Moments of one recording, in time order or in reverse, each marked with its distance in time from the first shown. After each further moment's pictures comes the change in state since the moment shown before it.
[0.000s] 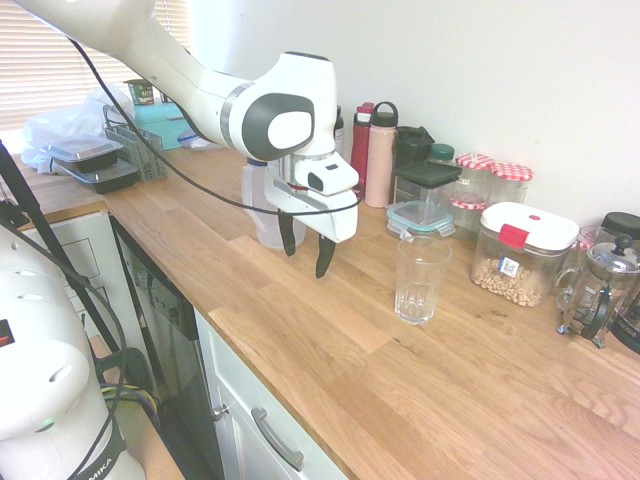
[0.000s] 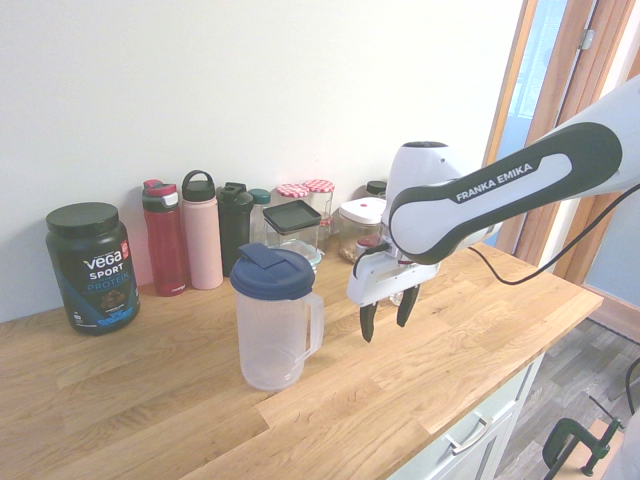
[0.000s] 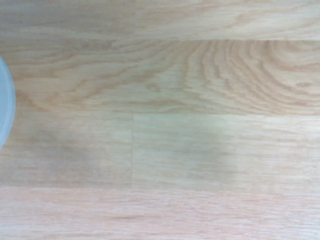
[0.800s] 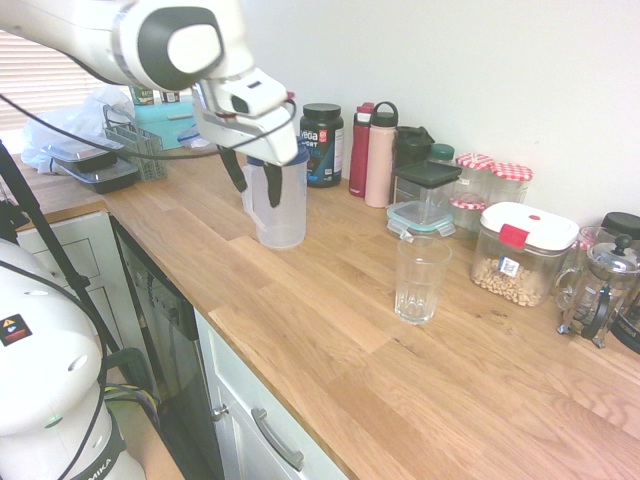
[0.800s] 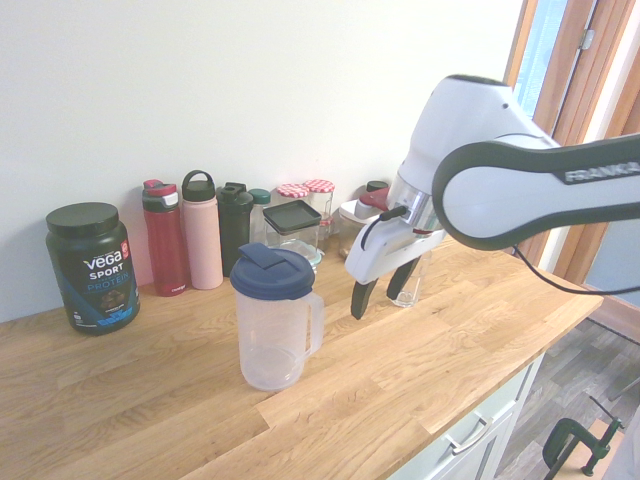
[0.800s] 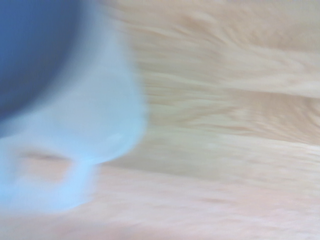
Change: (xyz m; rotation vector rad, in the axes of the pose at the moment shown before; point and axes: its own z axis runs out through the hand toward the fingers) arm -0.128 -0.011 -0.120 0.188 0.168 -0.163
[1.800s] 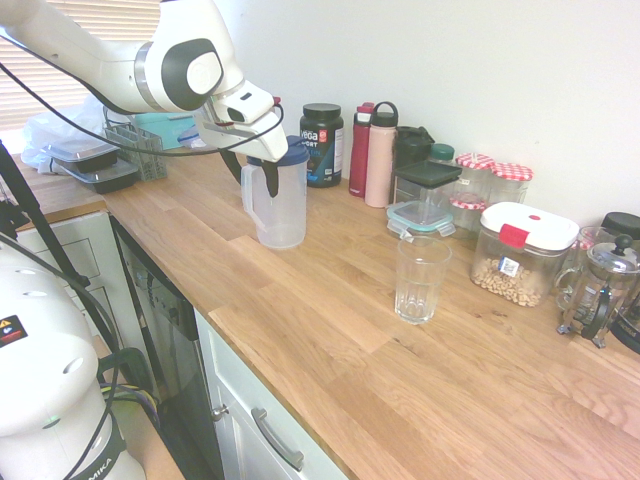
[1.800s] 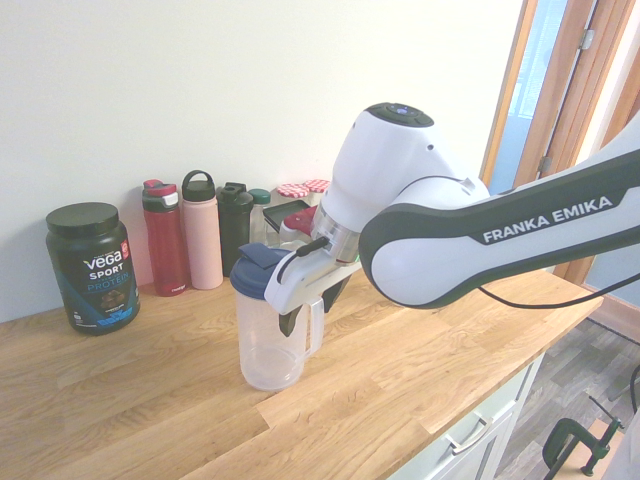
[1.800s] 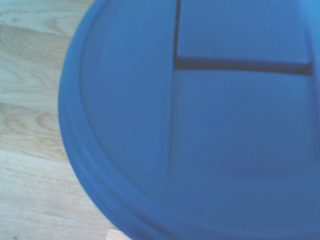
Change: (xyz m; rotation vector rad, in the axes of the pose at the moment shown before) arm -0.009 -0.077 0.064 0.037 0.071 -0.048
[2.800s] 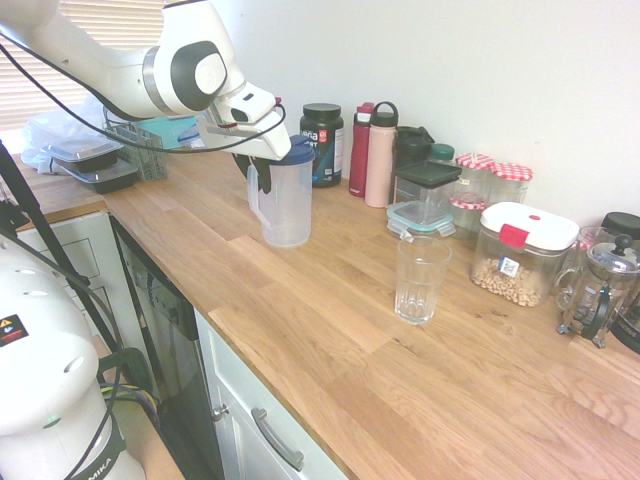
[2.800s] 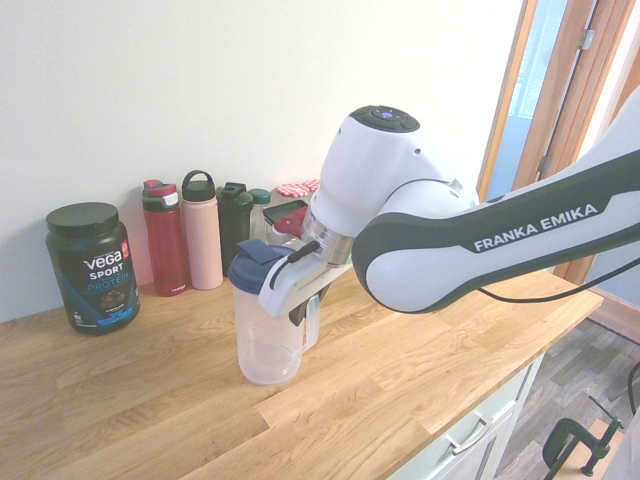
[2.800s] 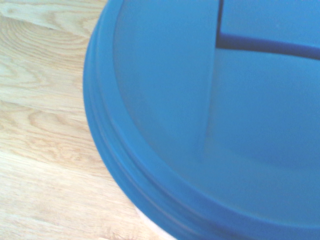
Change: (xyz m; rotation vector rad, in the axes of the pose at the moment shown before) arm 0.001 -0.009 0.003 -0.021 0.027 -0.046
